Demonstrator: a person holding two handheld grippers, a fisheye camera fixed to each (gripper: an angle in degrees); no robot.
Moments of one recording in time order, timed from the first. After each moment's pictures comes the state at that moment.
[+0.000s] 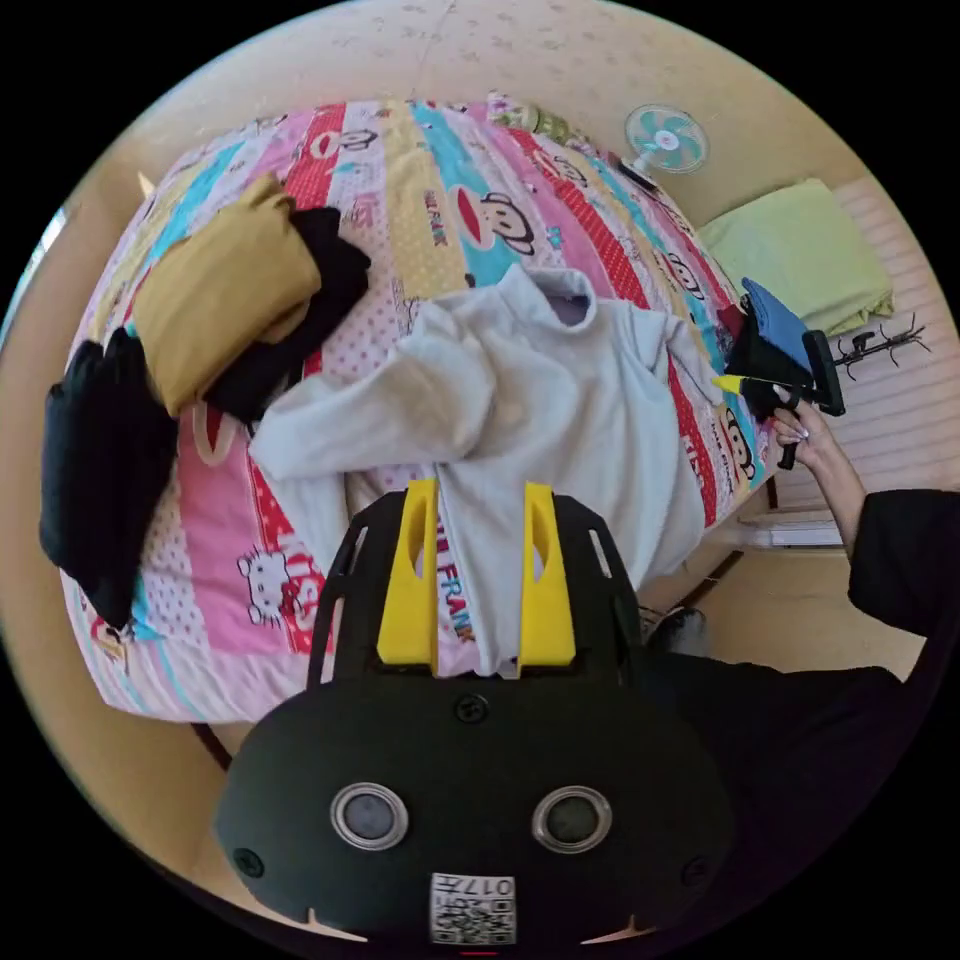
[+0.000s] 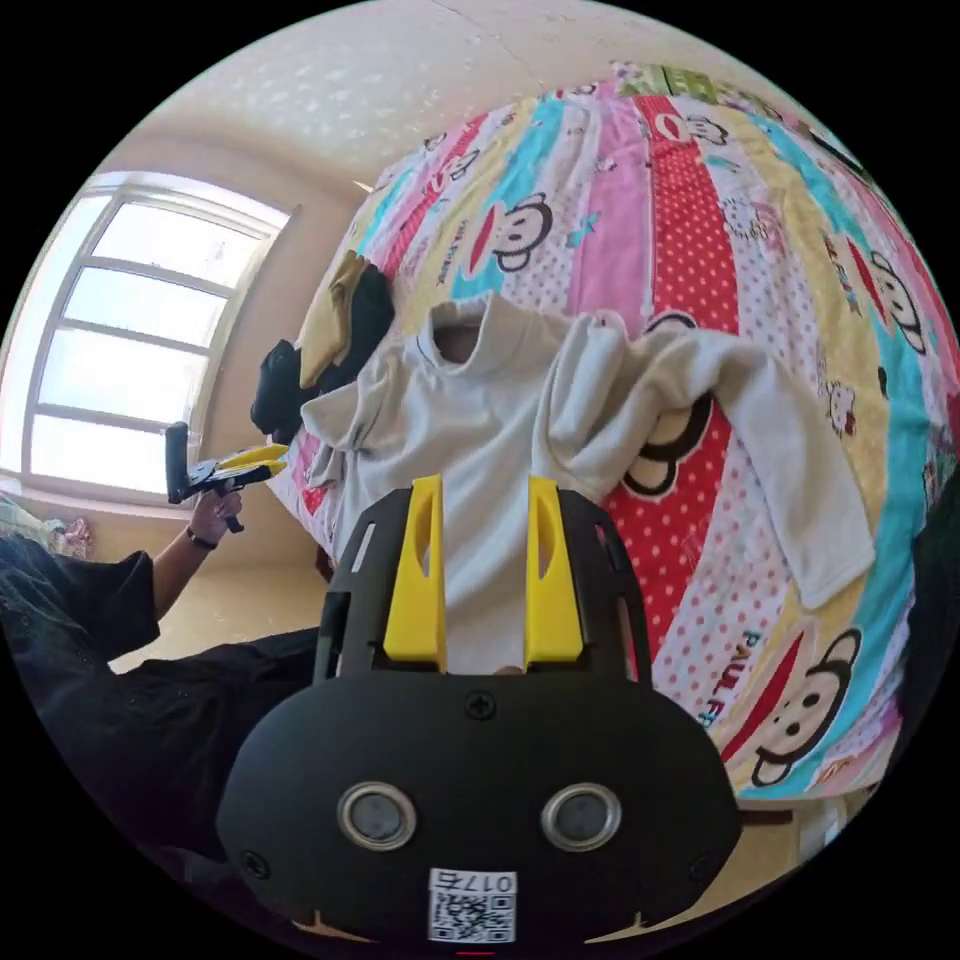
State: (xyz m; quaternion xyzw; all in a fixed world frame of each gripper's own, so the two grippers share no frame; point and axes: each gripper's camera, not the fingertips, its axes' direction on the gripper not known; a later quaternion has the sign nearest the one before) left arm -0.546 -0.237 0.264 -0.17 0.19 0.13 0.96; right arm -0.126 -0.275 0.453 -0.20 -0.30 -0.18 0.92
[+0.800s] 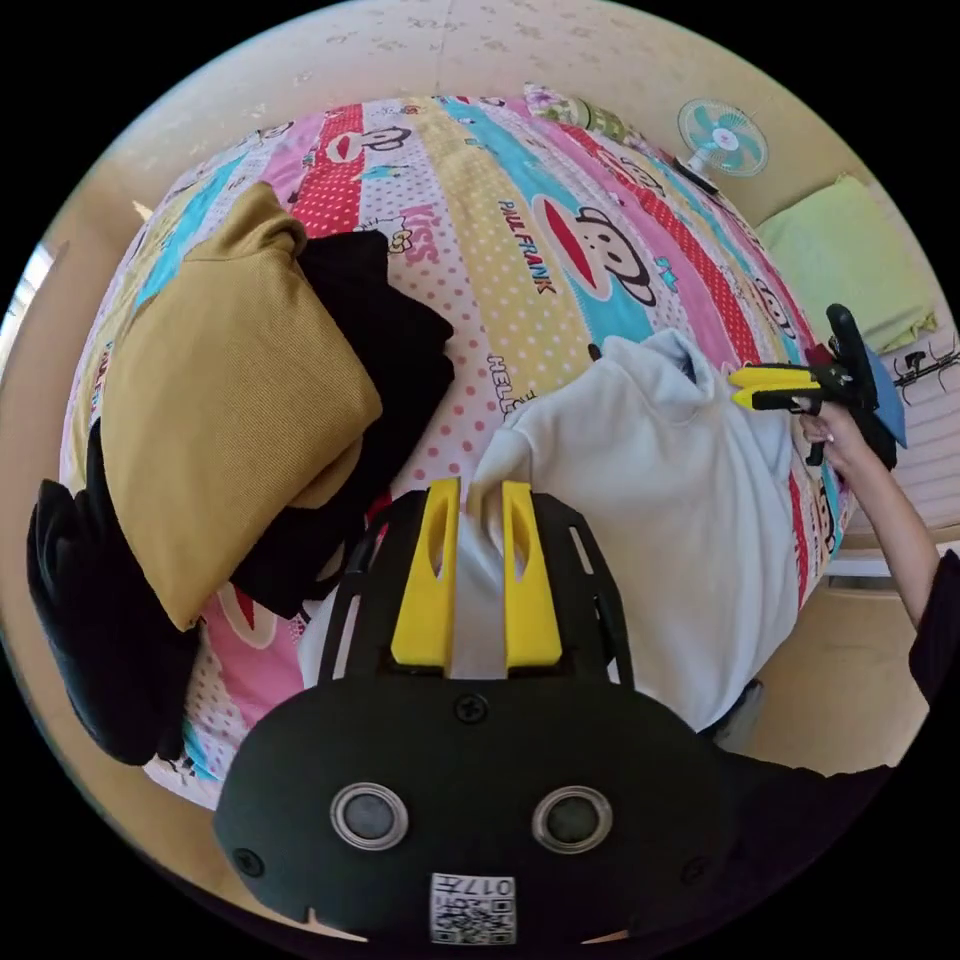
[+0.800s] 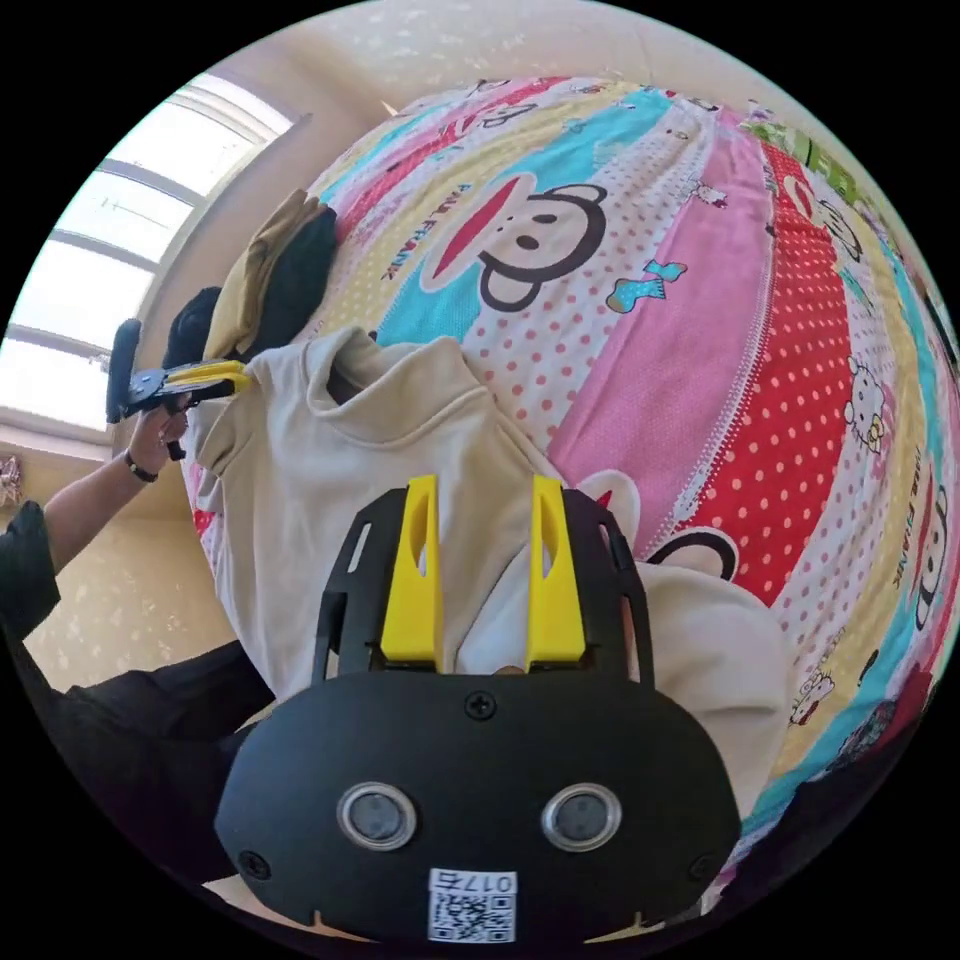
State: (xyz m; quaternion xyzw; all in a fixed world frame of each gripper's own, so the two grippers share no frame) left arm -0.583 -0.214 0.342 -0.16 0.16 0.04 0.97; right arm -0.061 -0.234 0.488 -0.16 -0.28 -0.16 0.93
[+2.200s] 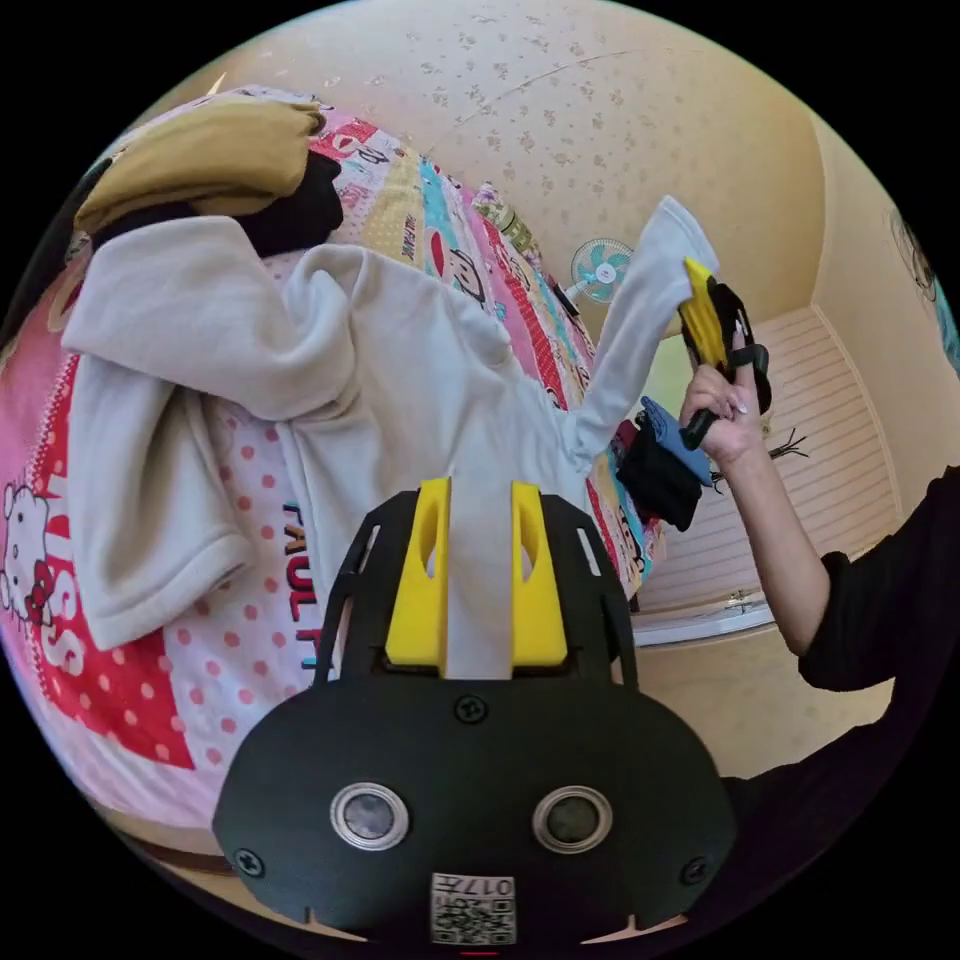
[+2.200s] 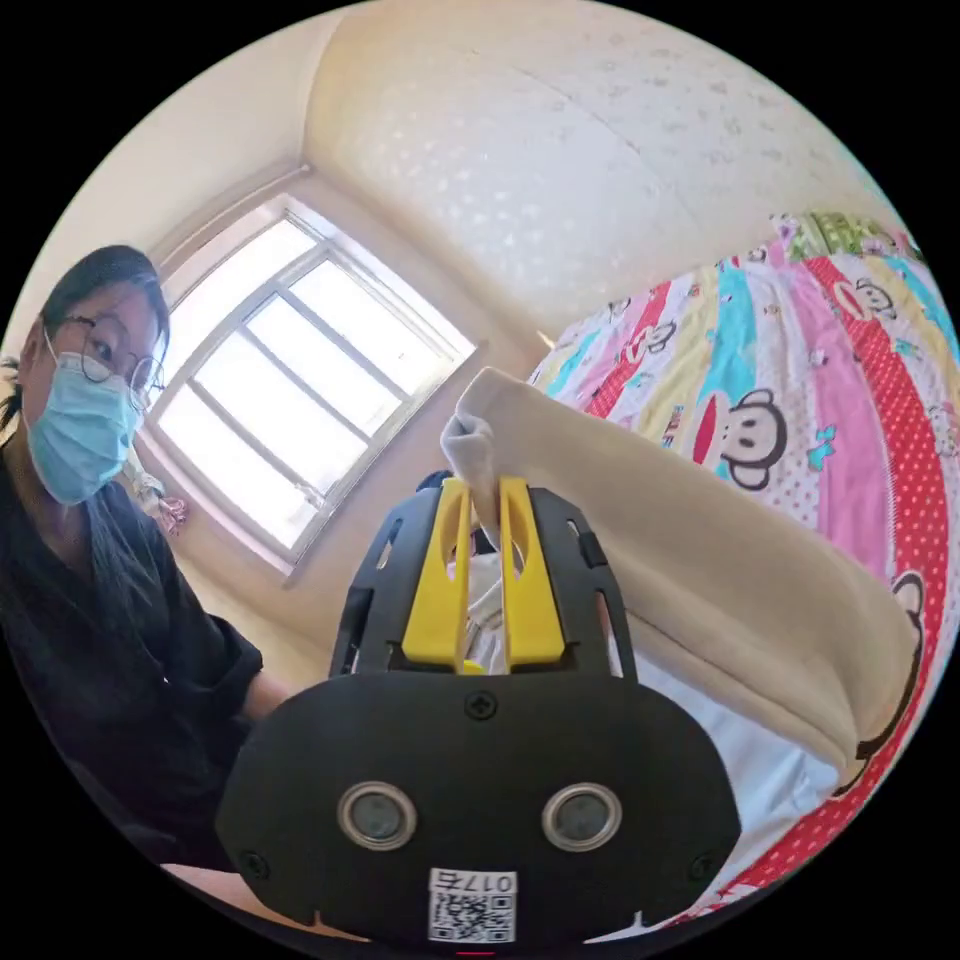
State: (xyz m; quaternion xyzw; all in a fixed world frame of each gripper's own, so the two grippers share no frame) left arm -0.695 0.001 0.260 -0.08 0.37 -0.10 0.92; right arm -0.372 -0.174 0.425 -0.17 -0.52 -0.10 0.83
